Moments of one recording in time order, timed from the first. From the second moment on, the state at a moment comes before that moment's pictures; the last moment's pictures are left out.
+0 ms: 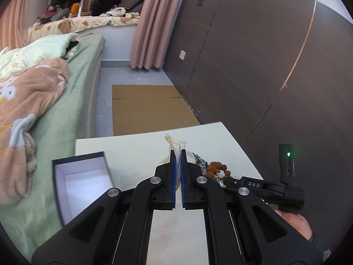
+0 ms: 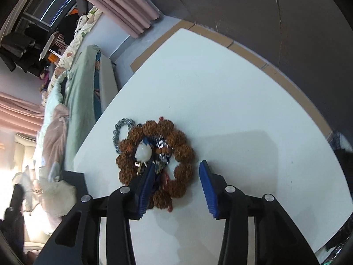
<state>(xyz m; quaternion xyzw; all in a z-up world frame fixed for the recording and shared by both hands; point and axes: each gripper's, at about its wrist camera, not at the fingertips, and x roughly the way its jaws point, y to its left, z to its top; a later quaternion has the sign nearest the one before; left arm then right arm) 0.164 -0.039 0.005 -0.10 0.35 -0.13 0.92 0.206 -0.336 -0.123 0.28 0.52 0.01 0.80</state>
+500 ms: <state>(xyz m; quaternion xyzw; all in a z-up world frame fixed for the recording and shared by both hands) 0.142 0.038 0.015 -0.14 0.33 -0.07 0.93 0.204 -0.311 -0.060 0.21 0.46 0.08 0.86</state>
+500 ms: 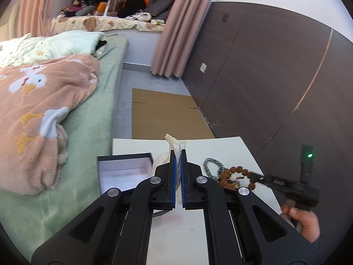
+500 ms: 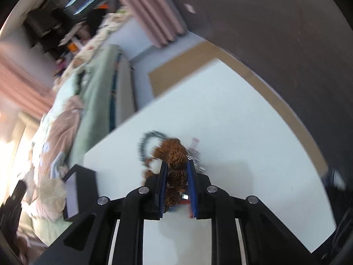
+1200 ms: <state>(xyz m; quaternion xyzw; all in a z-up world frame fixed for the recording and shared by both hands) 0.145 0.087 0.000 -0.20 0.33 -0.03 0.92 0.217 -0.226 0.037 0.15 0.39 0.23 0.88</state>
